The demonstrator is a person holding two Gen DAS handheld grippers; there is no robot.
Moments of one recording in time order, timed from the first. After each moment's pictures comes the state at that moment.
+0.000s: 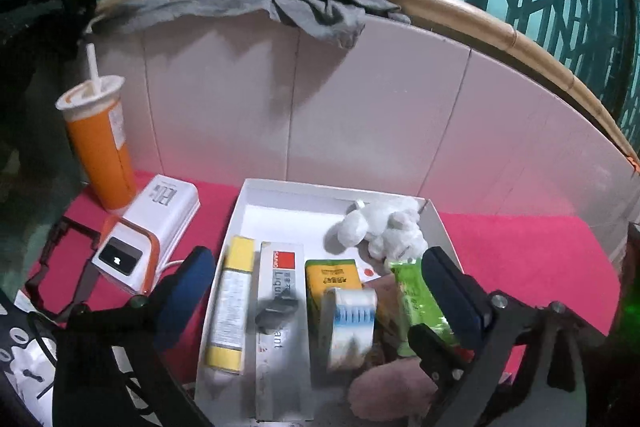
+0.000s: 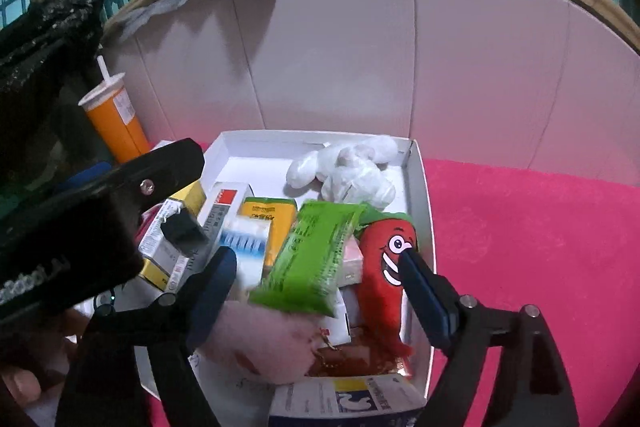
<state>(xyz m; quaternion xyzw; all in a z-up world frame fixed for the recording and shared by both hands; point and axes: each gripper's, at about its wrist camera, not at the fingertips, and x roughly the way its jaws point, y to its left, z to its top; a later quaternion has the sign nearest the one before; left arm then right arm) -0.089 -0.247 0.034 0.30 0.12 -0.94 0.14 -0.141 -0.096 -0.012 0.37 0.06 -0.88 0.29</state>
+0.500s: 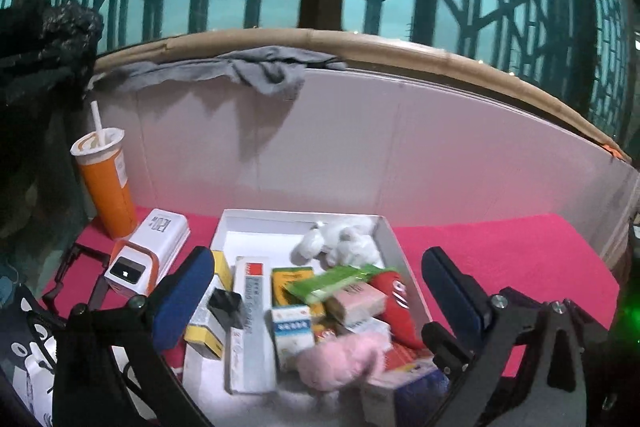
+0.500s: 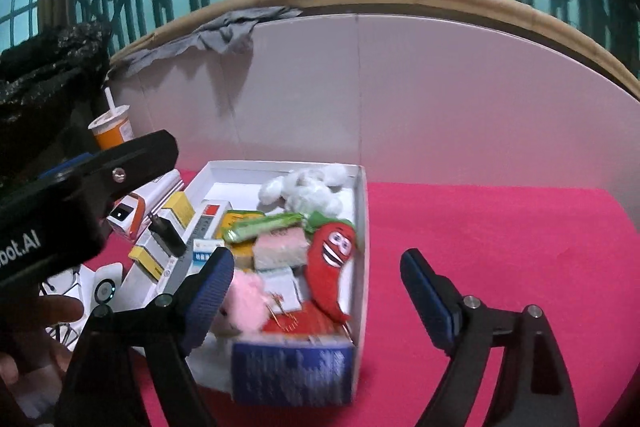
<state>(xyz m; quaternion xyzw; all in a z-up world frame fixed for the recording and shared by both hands) -0.043 -0.187 0.072 0.24 0.07 -0.96 0.12 -0.096 -0.031 0.015 0.30 0.04 -0.92 0.26</state>
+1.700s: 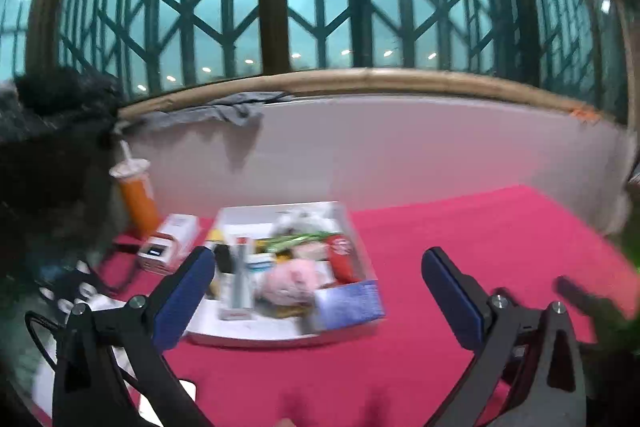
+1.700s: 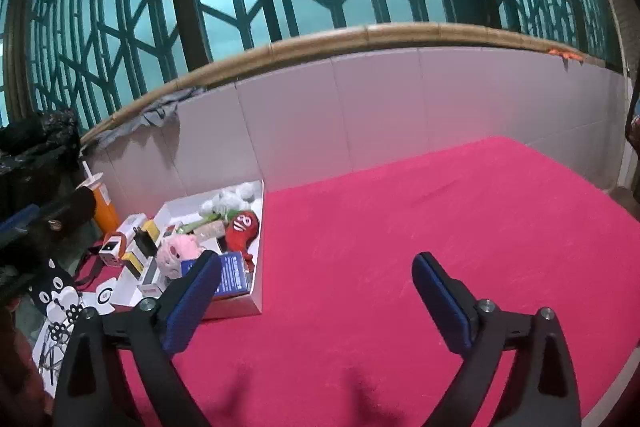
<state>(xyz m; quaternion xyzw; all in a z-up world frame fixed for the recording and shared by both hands) 0.085 -0.072 0.103 0.20 0.02 -0.97 0.11 0.028 0.129 0.032 0.23 -0.06 -0.96 0.15</state>
